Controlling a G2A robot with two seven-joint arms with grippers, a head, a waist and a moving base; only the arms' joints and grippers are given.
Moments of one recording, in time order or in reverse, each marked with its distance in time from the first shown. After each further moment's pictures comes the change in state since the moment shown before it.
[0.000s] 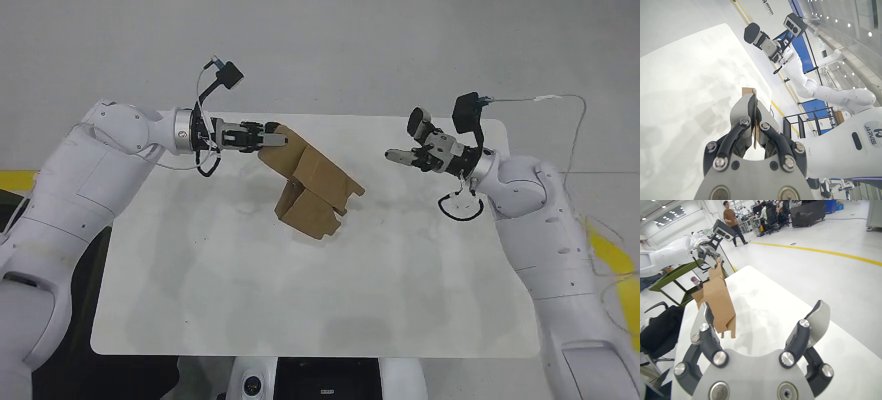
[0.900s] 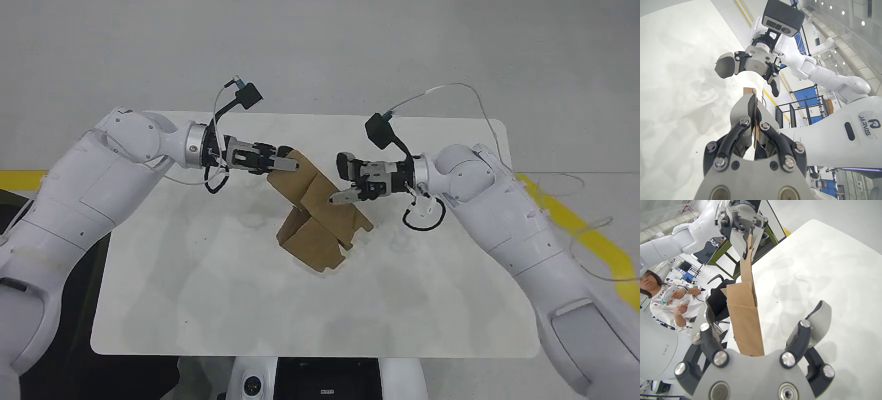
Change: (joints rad) left arm -0.019 0.044 0.116 -0.117 -0.096 0.036 -0.036; right arm 0.262 -0.012 -0.539 0.129 0.575 0.006 0.357
